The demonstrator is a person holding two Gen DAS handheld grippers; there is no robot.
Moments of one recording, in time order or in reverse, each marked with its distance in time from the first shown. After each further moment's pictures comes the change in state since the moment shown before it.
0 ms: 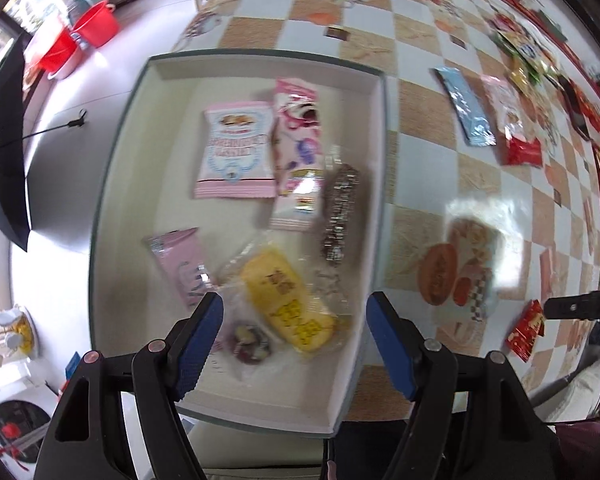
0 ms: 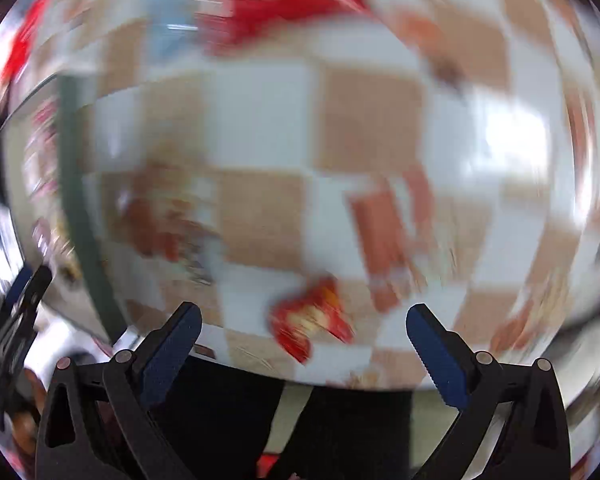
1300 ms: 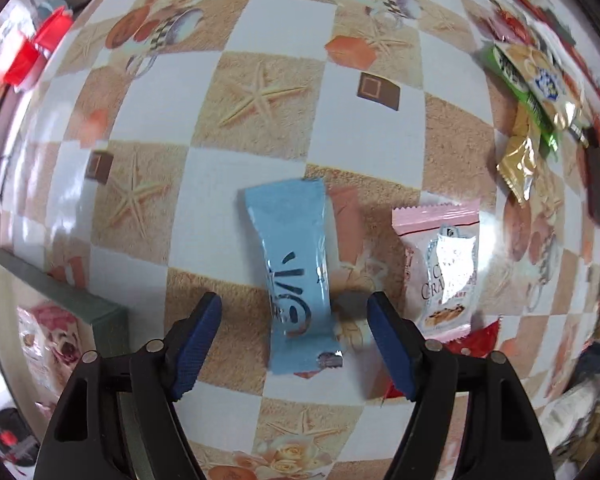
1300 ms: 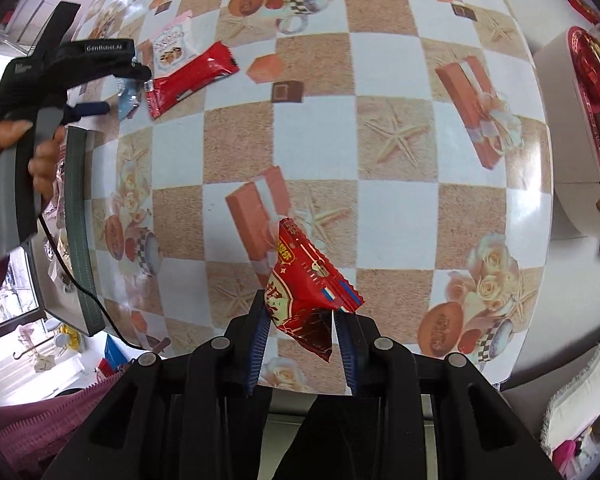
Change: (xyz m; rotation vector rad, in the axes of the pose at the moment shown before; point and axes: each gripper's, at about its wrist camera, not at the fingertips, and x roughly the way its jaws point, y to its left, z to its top) left arm 0.071 -0.159 0.181 -0.012 0.066 -0.029; right arm -0.034 -0.080 -0.057 -0.001 -0.272 0.059
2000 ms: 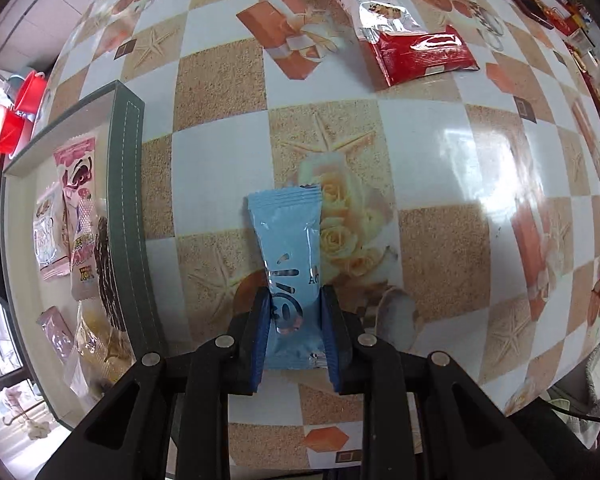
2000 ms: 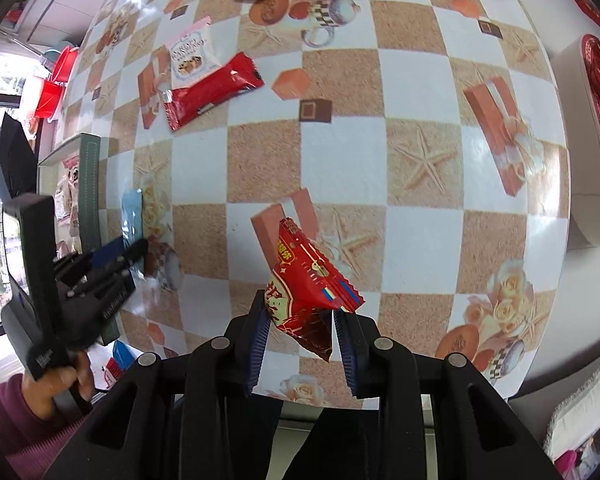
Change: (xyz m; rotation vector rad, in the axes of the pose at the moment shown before) left arm -0.006 0.015 -0.184 0.279 0.000 0.085; right arm -0.012 0.007 0.021 -0.034 -0.013 0.042
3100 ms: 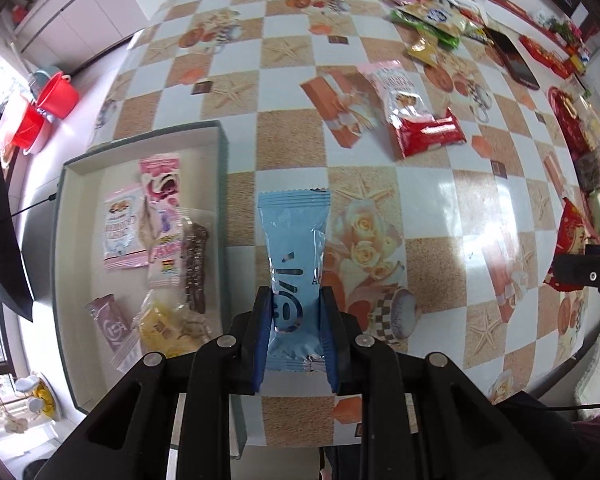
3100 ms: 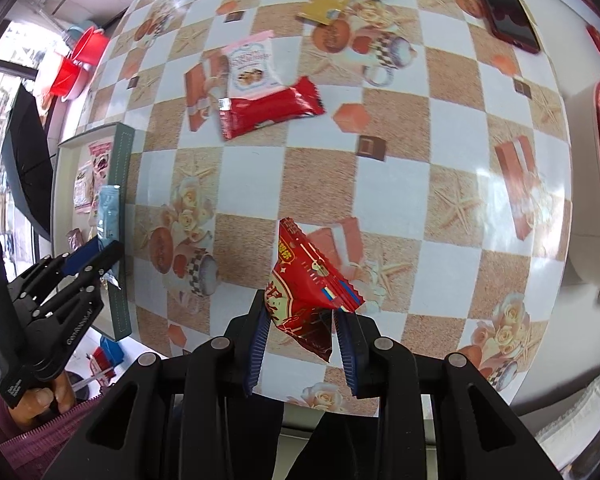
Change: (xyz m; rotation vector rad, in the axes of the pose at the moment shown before) left arm -0.080 0.053 -0.006 -0.091 -0.181 -0.028; right arm -0.019 0.049 0.012 -0.119 -0.042 -0.025
